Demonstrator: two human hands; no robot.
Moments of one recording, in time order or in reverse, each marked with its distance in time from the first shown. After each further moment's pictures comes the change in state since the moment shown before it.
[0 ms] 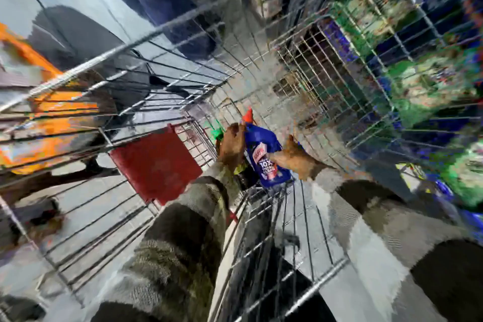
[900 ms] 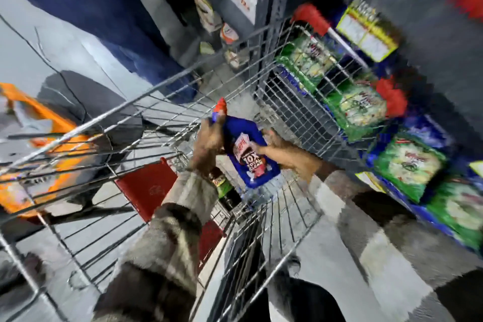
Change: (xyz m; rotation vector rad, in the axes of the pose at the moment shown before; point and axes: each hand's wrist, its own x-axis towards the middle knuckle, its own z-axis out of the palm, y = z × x) left_hand -0.020 0.114 -0.045 -0.141 -0.042 -0.021; right_hand -0.113 -0.042 -0.096 0.424 -0.043 -0.276
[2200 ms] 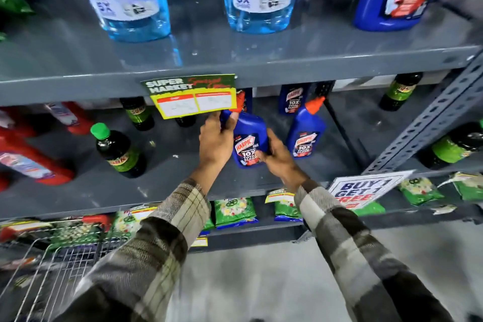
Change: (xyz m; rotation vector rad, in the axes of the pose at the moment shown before) left_hand -0.530 0.170 0.489 0.308 -0.696 1.122; right_hand -0.445 0.315 -0.375 0.442 1.221 -0.465
